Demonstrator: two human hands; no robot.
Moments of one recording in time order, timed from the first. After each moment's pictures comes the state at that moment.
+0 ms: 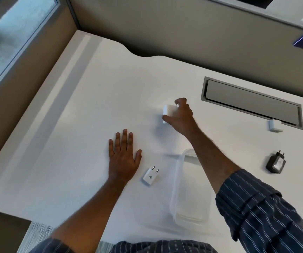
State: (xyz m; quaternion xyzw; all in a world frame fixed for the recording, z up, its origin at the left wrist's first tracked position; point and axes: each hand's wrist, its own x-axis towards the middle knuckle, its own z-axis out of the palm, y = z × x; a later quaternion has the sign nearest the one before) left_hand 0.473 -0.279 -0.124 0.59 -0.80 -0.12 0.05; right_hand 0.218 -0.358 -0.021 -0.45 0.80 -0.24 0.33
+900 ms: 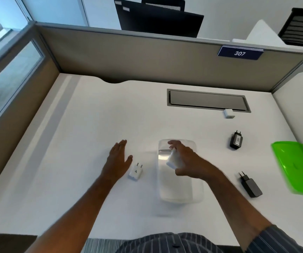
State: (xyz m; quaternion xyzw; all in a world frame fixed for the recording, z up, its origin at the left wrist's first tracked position) left_hand 0.459 -0.256 -0.043 0.50 -0.80 -0.31 0.11; right_hand 0.196 -0.115 0.065 -0.54 0.74 -0.12 0.38
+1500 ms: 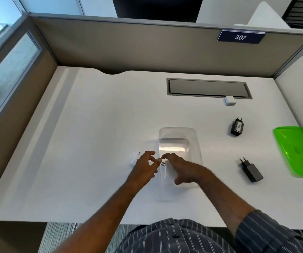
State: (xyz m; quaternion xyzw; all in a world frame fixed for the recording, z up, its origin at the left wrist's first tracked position) left_hand 0.409 -0.159 -0.019 0.50 -0.66 -0.56 0.08; right_hand 0.224 -0.083 0.006 -0.60 0.68 0.03 0.42
